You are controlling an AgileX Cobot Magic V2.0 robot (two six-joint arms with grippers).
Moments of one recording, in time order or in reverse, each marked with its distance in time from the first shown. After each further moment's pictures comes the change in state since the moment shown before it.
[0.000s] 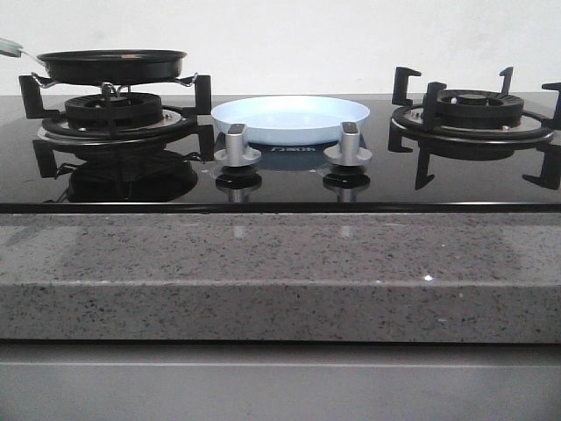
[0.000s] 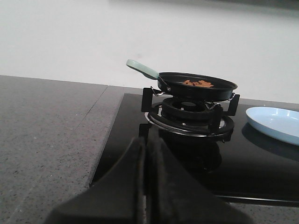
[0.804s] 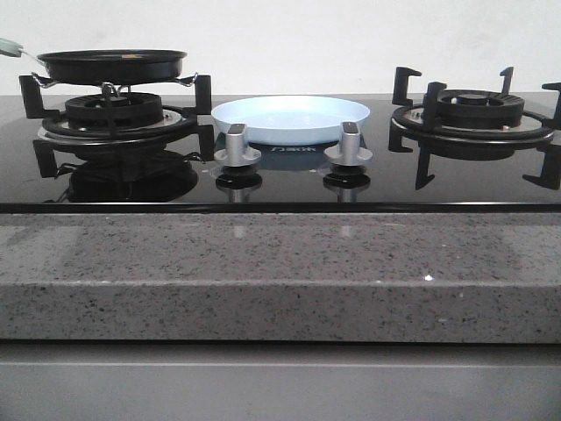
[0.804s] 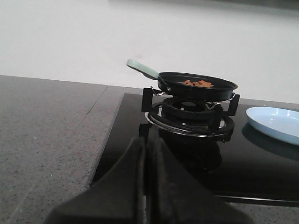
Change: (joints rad) left arm 0.000 0.000 0.000 0.000 0.000 0.000; right arm 0.000 0.000 0.000 -0.010 0.008 0.000
